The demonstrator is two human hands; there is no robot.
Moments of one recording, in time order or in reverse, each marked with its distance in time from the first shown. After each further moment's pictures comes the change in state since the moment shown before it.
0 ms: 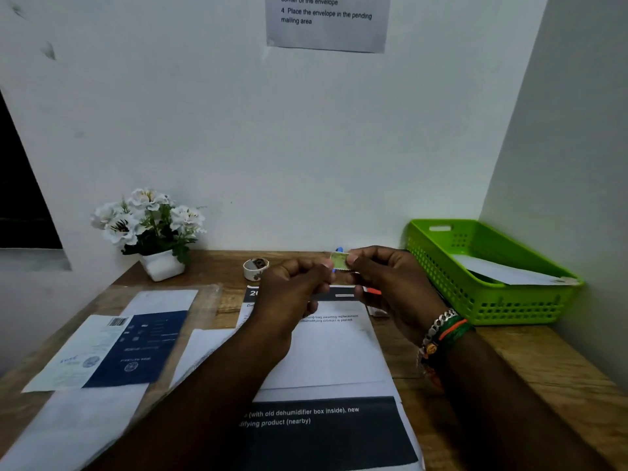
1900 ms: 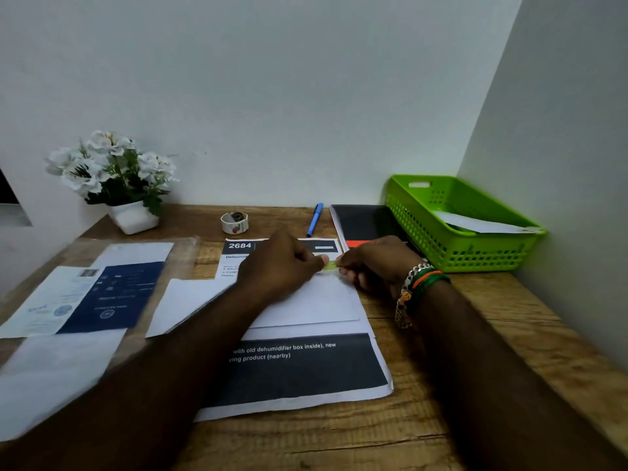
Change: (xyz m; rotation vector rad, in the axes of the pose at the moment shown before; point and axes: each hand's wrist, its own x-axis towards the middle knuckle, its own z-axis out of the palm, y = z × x) left_hand 0.024 -0.040 -0.009 0.988 -0.105 0.148; right_hand -0.008 0.015 -0.019 -0.399 0.151 0.430
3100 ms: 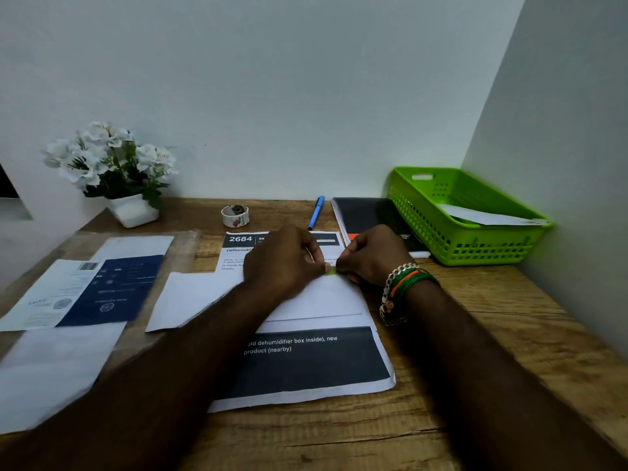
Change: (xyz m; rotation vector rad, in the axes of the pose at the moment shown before) left_hand -0.007 0.007 0.006 0.155 0.106 0.024; right_hand 0.018 0.012 0.011 -0.447 0.179 -0.276
